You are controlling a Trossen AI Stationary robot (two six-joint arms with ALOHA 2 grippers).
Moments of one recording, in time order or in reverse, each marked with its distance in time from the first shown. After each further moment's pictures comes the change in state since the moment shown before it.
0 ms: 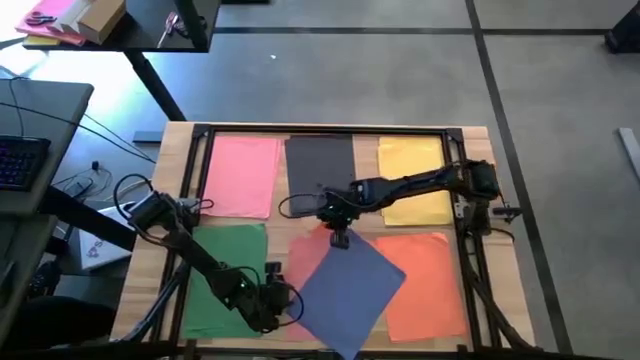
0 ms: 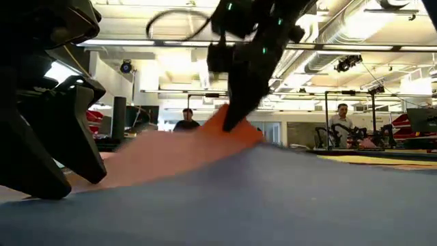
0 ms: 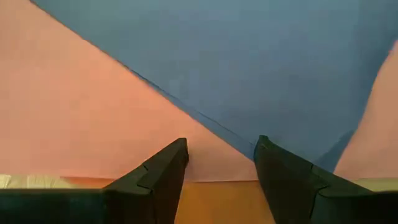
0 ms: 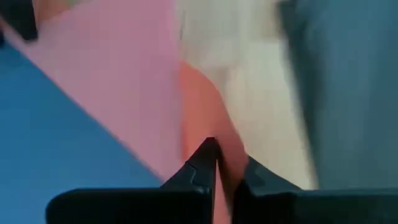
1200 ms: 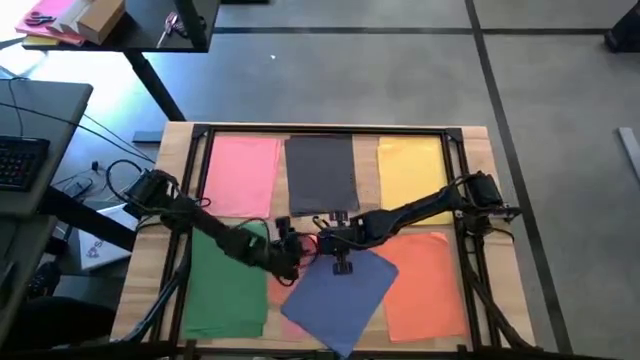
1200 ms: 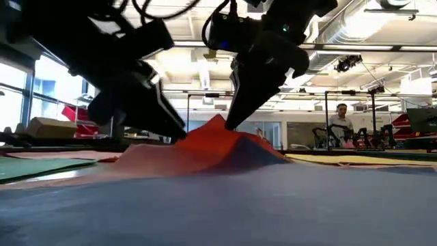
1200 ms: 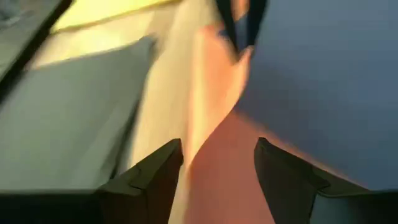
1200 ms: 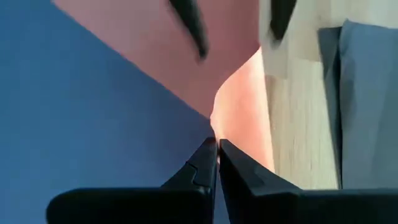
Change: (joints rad) left arm 0.346 -0.164 -0.163 0.321 -0.122 0.437; right arm 0.219 0.042 0.000 0.035 0.241 0.015
